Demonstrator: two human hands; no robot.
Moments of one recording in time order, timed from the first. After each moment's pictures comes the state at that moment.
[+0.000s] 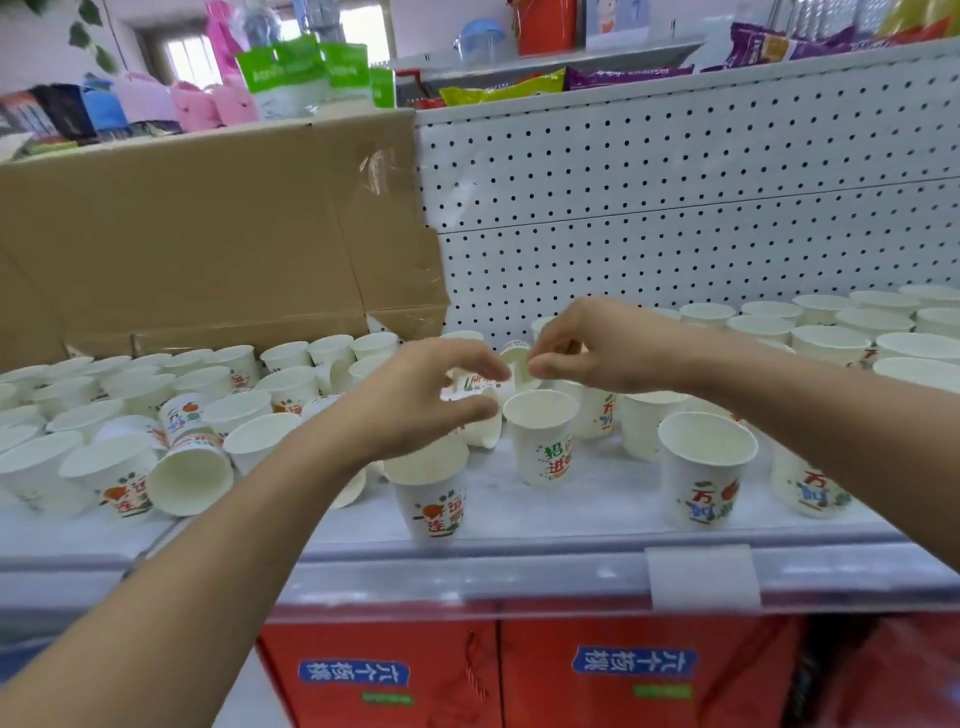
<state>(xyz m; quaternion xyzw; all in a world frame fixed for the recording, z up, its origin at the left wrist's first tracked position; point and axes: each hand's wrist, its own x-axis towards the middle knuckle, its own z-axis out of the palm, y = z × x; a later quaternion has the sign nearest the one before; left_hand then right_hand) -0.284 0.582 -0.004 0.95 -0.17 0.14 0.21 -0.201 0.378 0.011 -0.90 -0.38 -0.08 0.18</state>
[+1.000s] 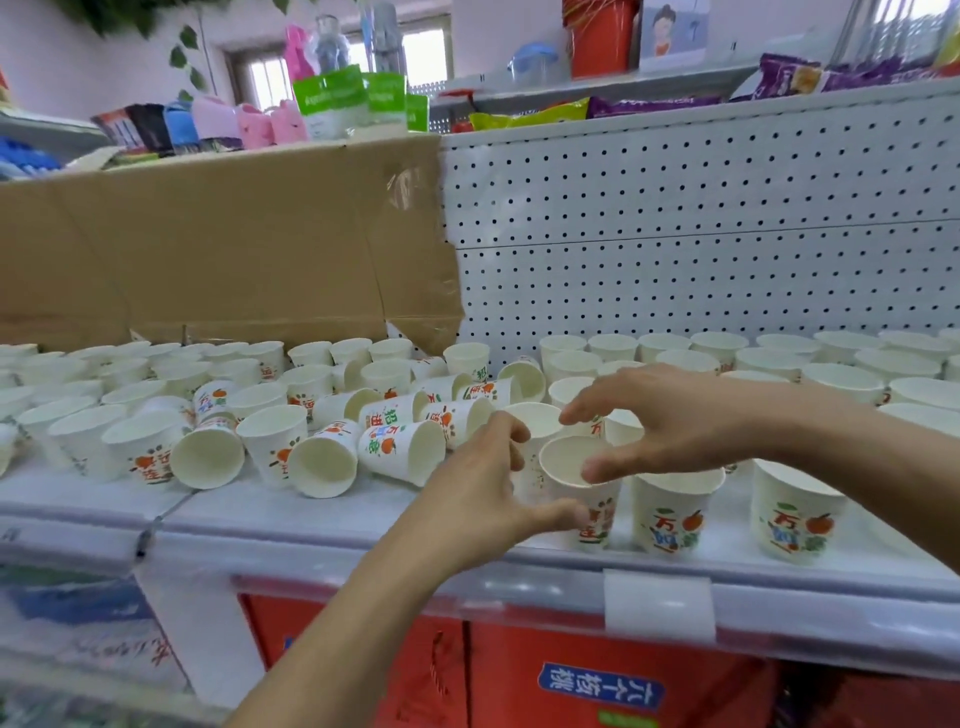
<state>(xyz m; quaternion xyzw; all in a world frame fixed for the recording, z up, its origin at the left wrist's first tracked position) -0.316 0.496 -0.056 0.94 -0.01 0.14 0.31 -0.223 0.313 0.005 -0.89 -0.45 -0.02 0.05</state>
